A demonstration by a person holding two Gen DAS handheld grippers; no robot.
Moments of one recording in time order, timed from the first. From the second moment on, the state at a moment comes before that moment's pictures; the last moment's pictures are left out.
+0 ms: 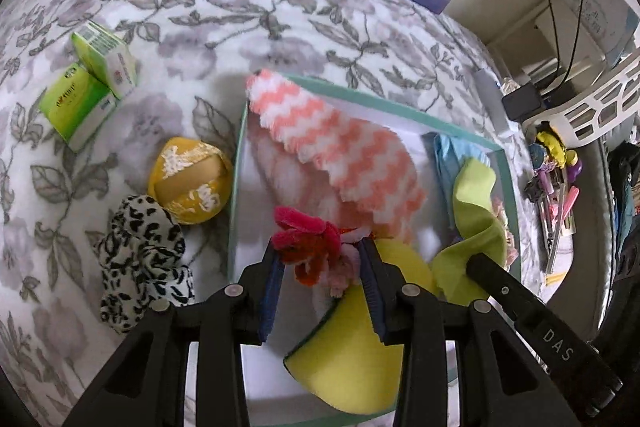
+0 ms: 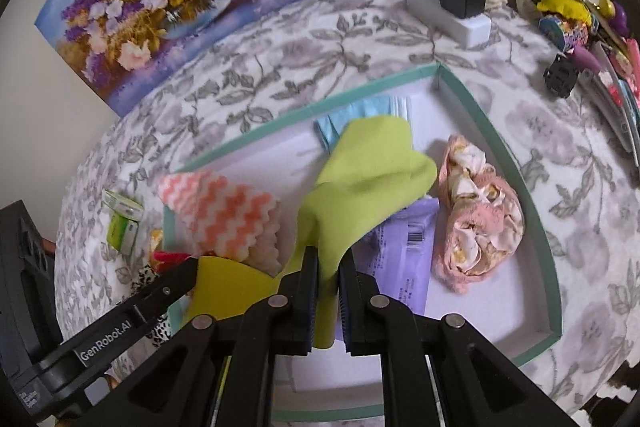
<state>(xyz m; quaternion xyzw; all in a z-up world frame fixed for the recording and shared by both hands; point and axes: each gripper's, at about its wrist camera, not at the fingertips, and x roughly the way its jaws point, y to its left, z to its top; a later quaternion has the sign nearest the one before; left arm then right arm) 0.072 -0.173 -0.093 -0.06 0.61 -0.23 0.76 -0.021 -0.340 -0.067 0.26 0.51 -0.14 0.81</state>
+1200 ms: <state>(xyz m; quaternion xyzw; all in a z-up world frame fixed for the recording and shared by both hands) 0.083 -0.165 -0.070 -0.08 0.62 -0.24 0.74 -0.024 -0.347 -0.065 0.26 0.53 -0.16 0.79</state>
